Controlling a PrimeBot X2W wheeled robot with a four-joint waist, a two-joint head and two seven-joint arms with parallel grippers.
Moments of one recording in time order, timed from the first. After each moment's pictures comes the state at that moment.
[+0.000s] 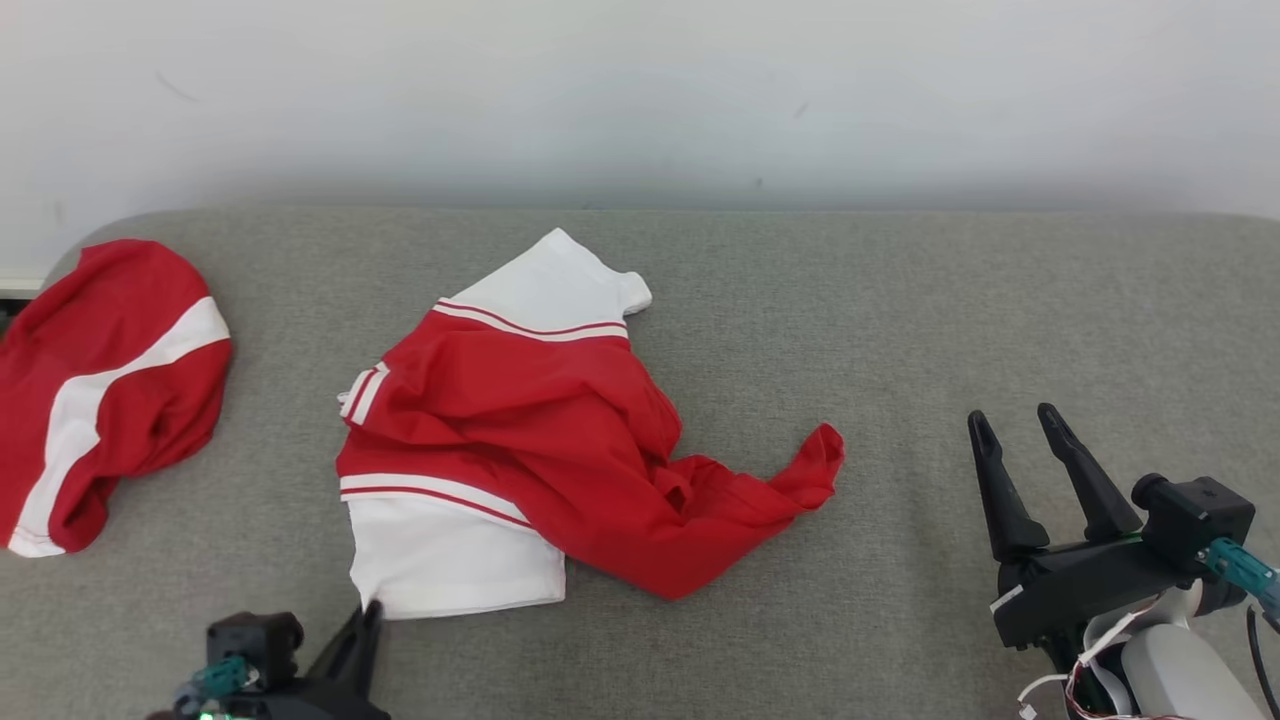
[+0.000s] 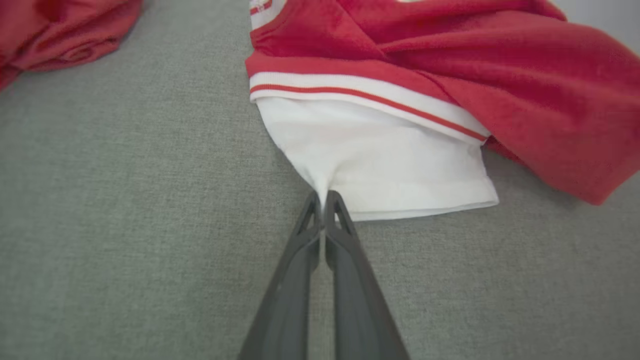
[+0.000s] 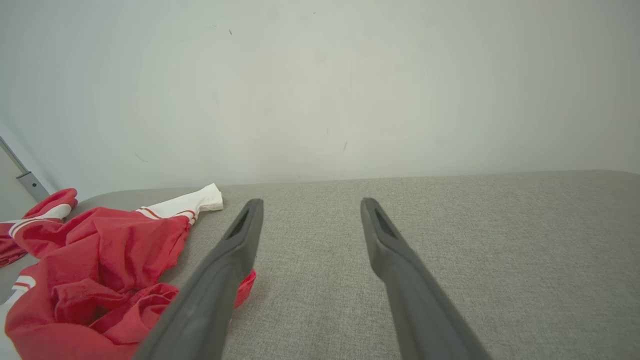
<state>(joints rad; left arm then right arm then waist) -0.09 0.24 -0.36 0.28 -0.40 0.06 0.07 -0.19 -0.18 0.08 0.32 0.42 0.13 -0.25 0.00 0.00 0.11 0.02</state>
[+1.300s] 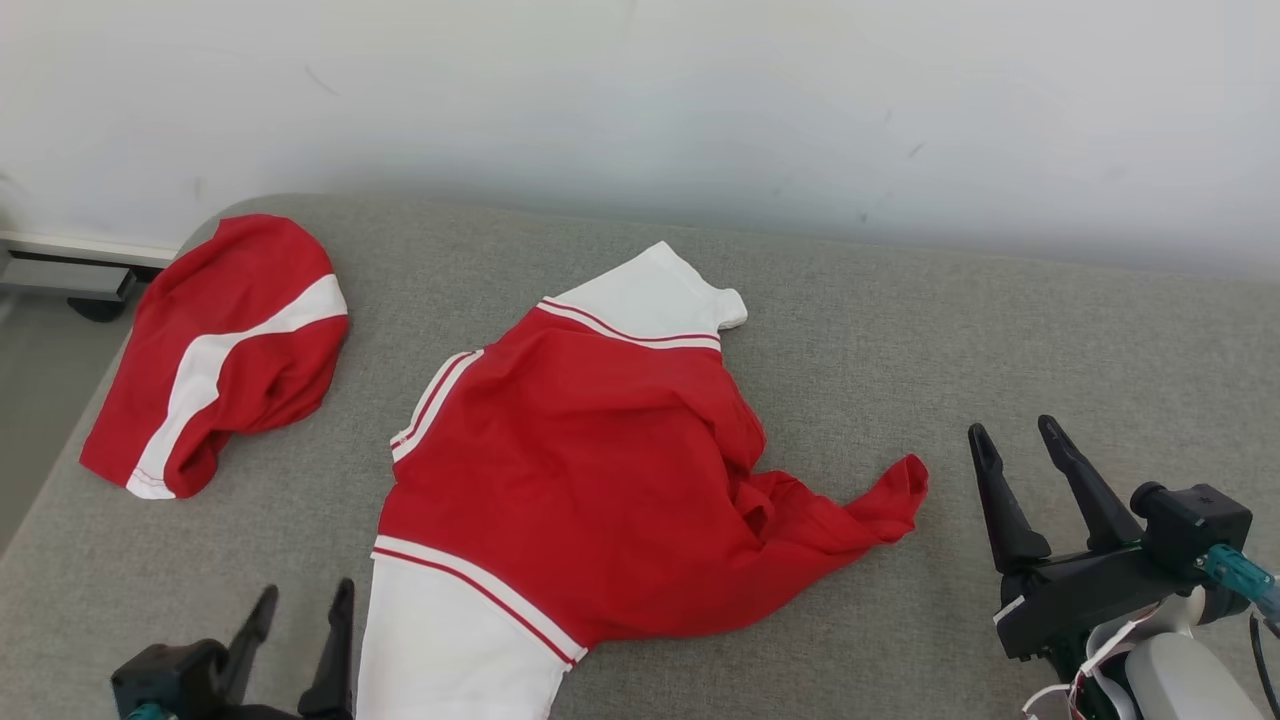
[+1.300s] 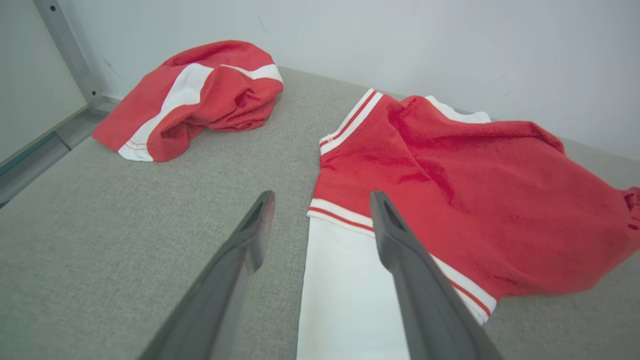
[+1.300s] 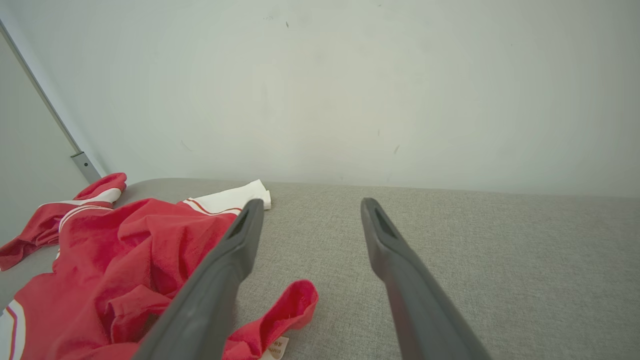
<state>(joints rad) 0.04 0.29 -0.29 0.03 -0.43 0.14 0.00 -0.18 -0.20 0.09 0.31 0.42 0.13 -0.23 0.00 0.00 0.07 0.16</state>
